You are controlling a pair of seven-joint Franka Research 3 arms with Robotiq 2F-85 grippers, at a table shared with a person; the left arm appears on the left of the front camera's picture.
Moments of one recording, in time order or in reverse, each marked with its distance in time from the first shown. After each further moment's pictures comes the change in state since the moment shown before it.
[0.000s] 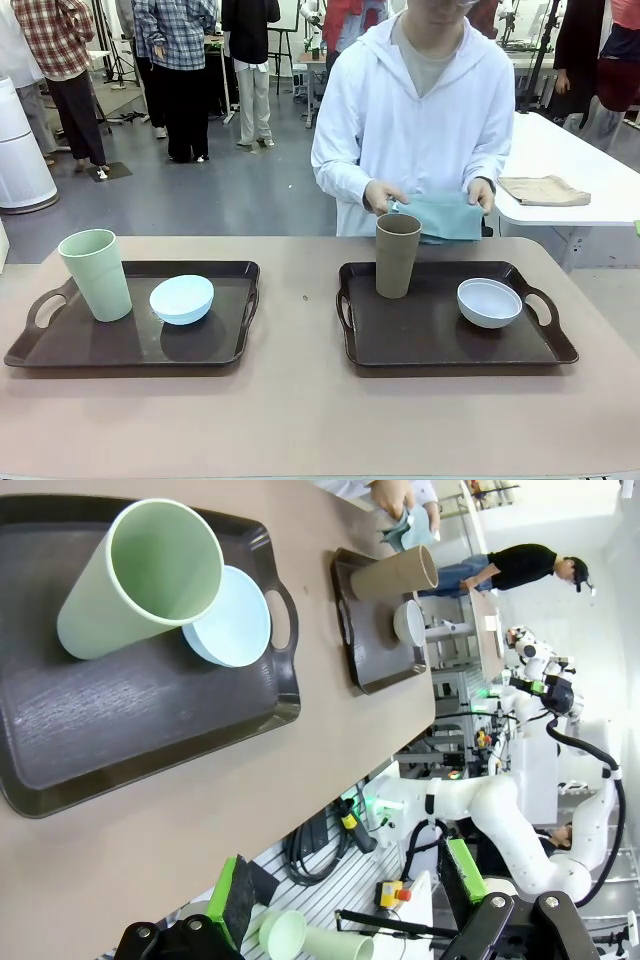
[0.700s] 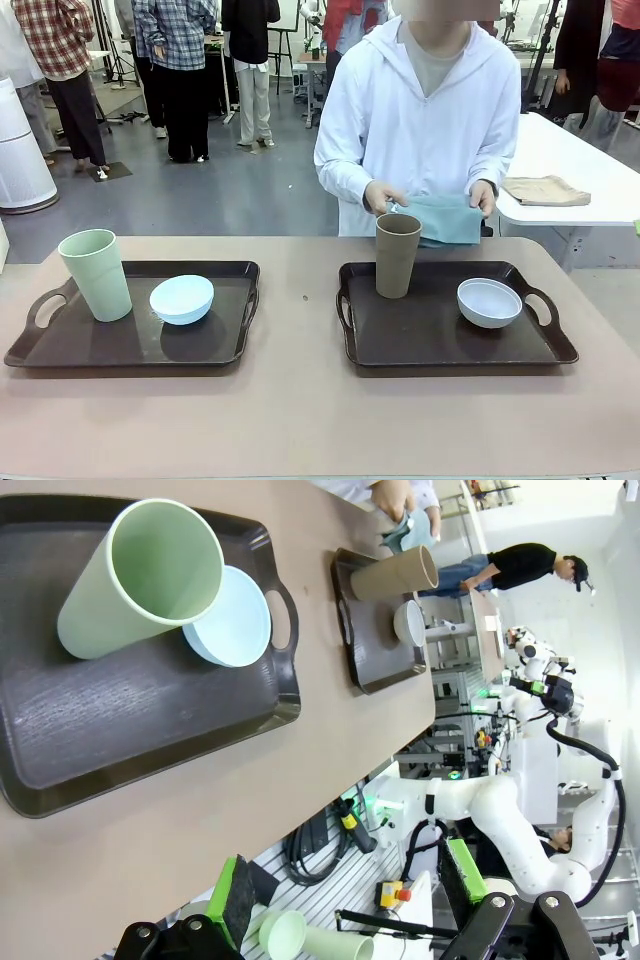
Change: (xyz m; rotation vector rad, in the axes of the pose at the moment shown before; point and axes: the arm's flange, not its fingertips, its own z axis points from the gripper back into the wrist) left arm 0.000 0.000 0.000 0.000 0.000 0.000; right arm 0.000 0.000 0.000 -0.002 0.000 0.001
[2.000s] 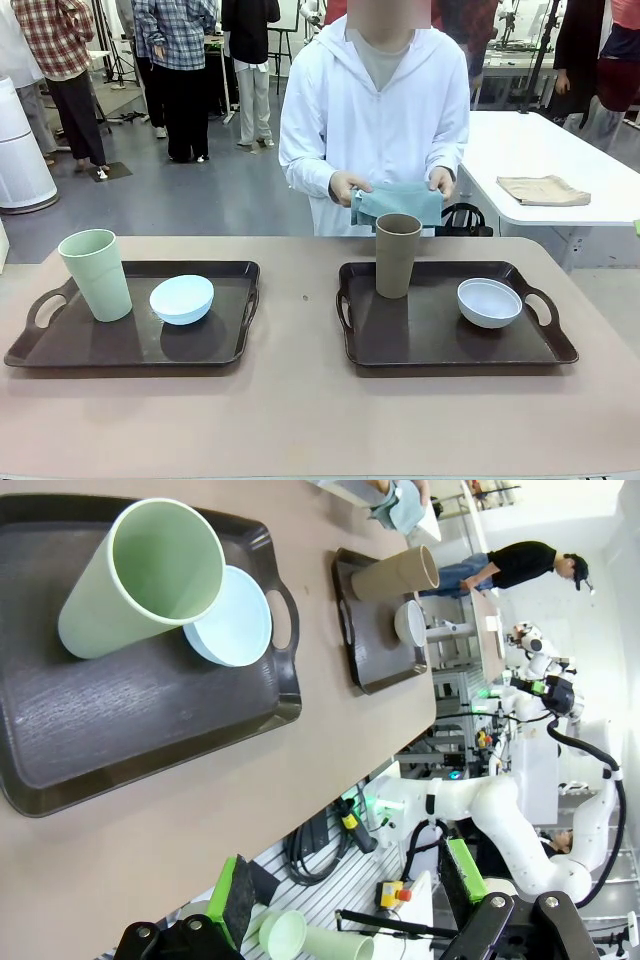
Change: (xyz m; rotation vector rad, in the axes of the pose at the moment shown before) left arm 0.000 0.000 0.000 0.002 0.000 0.001; right arm 0.000 0.000 0.000 -0.003 -0.001 0.000
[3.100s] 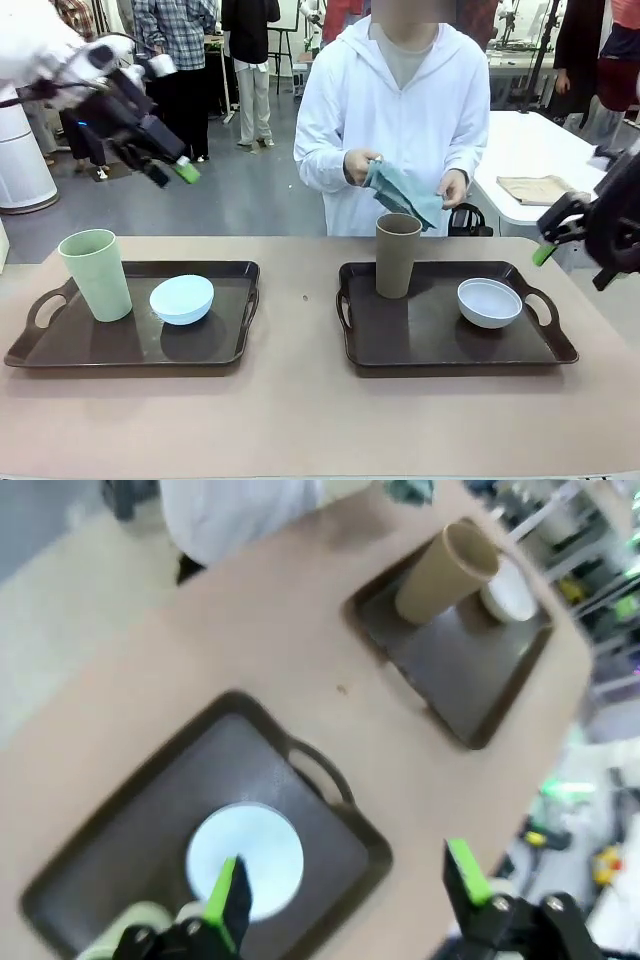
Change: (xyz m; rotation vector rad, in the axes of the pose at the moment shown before) left arm 0.162 -0.181 -0.212 0.439 0.164 -0.637; right arm 0.067 0.045 -0.135 -0.492 0.309 -0.155
